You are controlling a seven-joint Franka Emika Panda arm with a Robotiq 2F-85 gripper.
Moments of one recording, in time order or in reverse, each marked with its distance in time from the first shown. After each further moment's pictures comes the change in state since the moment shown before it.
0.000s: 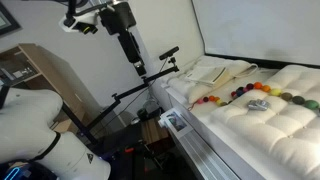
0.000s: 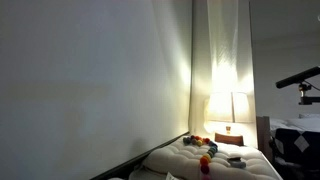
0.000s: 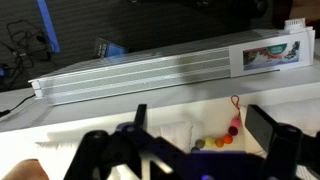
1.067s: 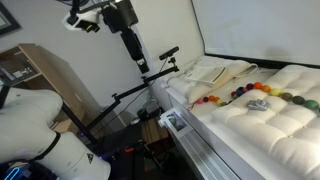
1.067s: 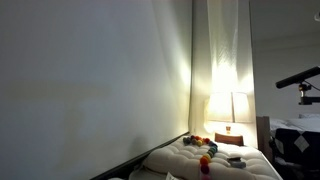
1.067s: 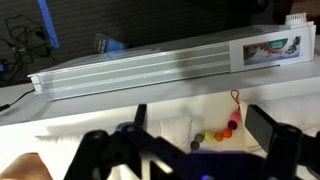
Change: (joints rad) arm 0.002 0.019 0.001 0.016 0.000 0.022 -0.001
